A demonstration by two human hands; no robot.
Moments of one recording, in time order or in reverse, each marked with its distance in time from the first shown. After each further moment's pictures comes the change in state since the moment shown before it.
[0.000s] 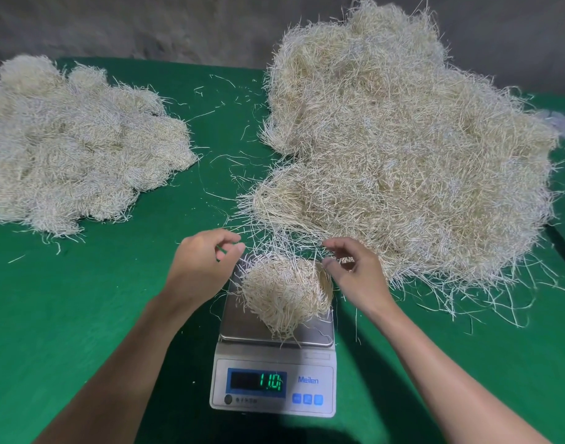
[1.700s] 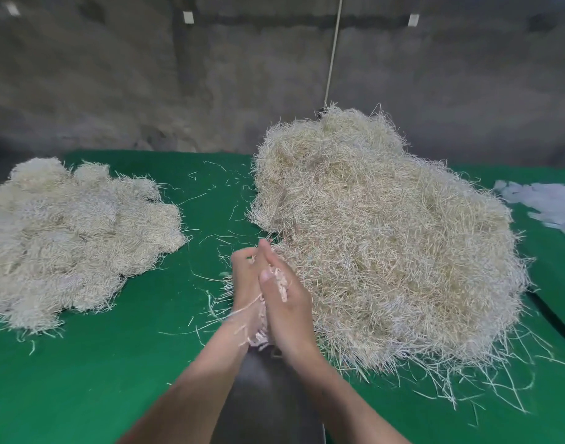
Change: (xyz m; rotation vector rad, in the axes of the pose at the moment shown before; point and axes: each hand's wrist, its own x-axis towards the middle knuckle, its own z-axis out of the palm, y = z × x) left_hand 0.093 0.107 0.039 -1.326 0.118 -0.548; right_hand 0.043 -0.091 0.040 0.417 0.032 -0.161
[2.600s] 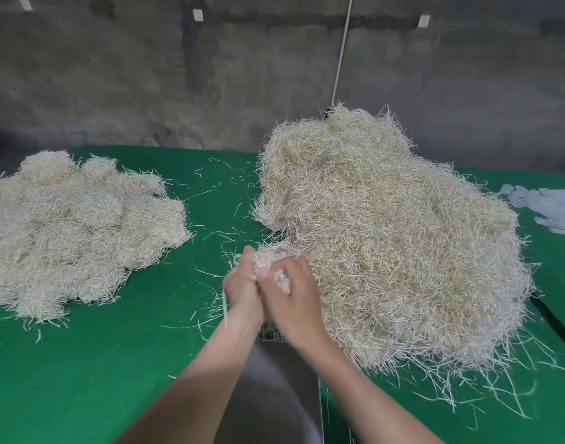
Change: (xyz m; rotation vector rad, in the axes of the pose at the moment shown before) left_hand 0.004 -0.016 -0.010 -0.173 0.118 -0.118; right_hand 0.010 0.013 -0.009 -0.361 0.114 -0.219
